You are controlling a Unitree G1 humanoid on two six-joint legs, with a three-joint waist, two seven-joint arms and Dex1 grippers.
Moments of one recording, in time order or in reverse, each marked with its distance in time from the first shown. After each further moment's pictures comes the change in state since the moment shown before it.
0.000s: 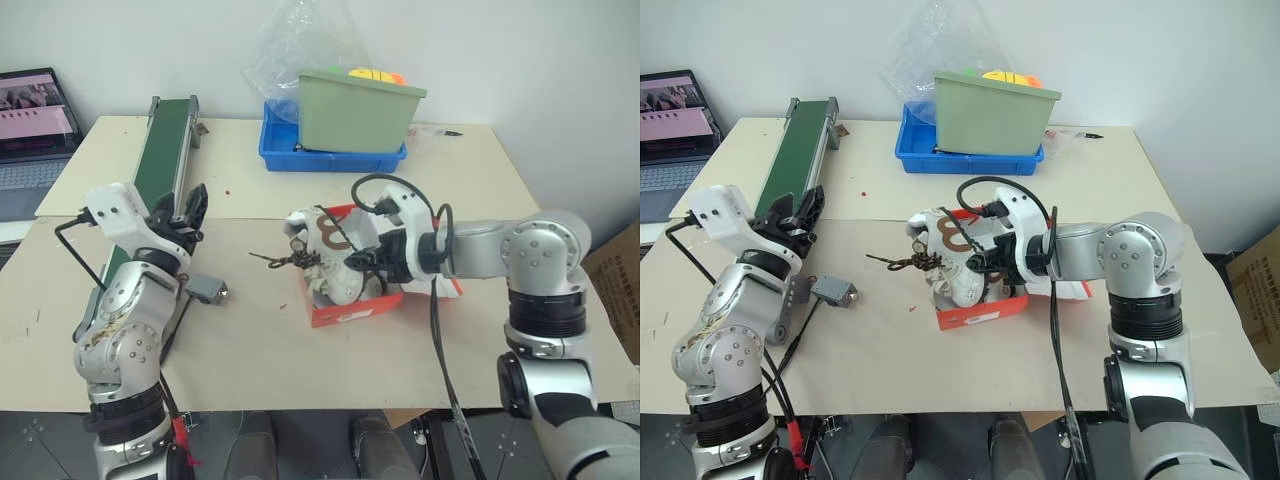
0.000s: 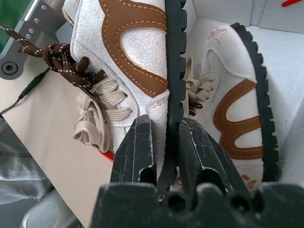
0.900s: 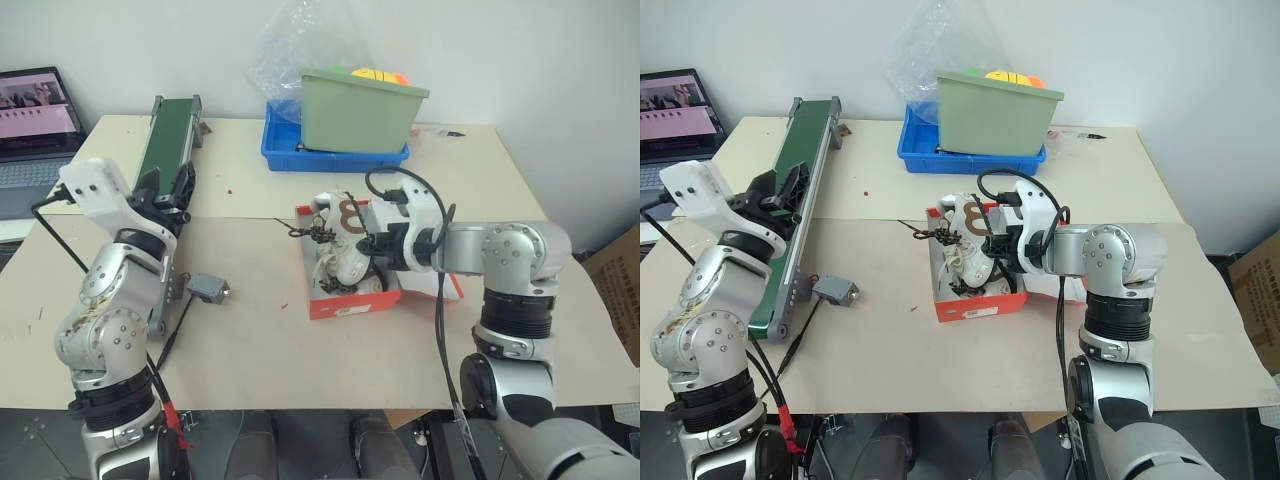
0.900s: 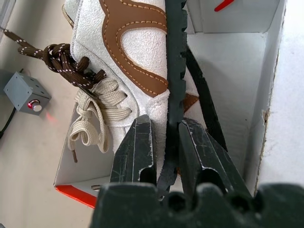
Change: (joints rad) left arm -0.074 0.032 0.027 0.022 -0.004 0.012 -0.024; right arm 0.003 0.178 -0.171 0.031 -0.380 0.000 0.023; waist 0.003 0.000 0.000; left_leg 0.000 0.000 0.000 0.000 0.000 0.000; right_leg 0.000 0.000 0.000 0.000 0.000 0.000
